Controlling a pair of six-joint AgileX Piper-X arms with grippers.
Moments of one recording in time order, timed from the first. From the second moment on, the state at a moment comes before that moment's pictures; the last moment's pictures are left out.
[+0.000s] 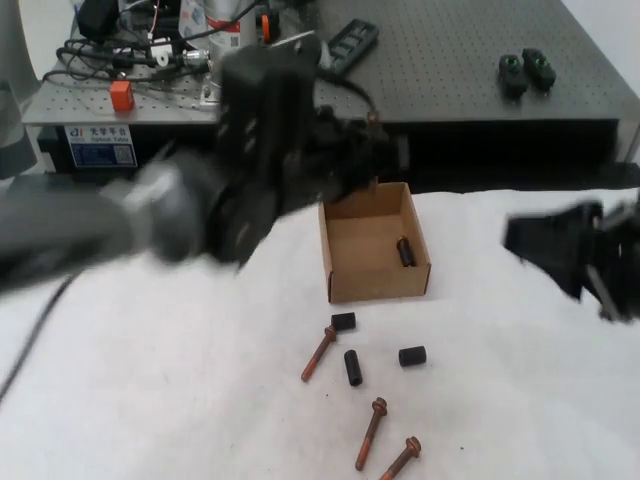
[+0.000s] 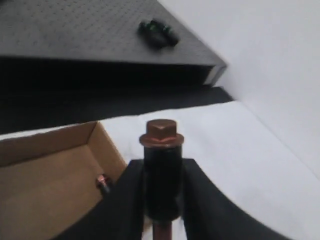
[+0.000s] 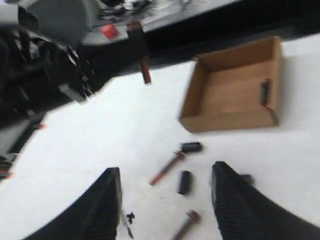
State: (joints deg) left arm -36.0 96.6 -63.5 -12.0 9.4 -24.3; right arm 1.4 44.7 -33.9 24.7 -20.0 16.2
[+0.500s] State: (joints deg) left arm -34.7 141.3 -125.5 38.1 9.8 -23.0; right arm 0.8 54.4 -33.9 36.9 -9.5 9.8
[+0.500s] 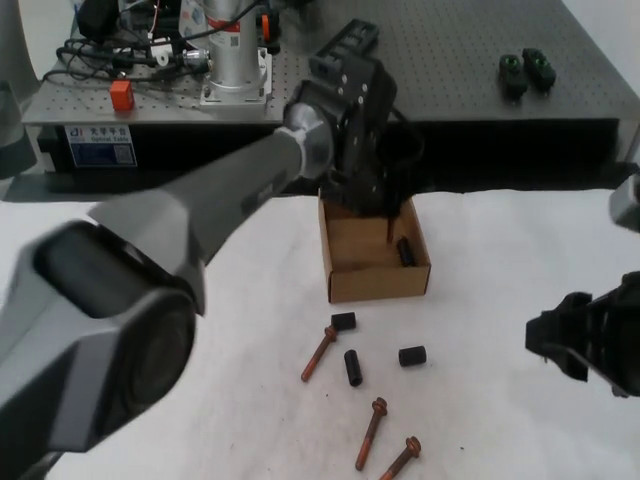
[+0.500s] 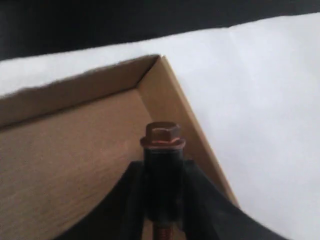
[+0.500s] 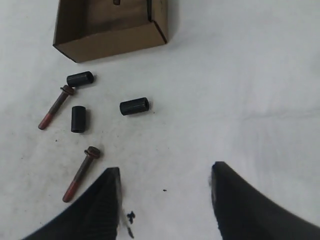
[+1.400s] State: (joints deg) left arm -26.9 114.9 -105.3 57.6 -10.9 -12.3; right arm 13.8 102.7 -70.4 47.6 -4.1 -30.1
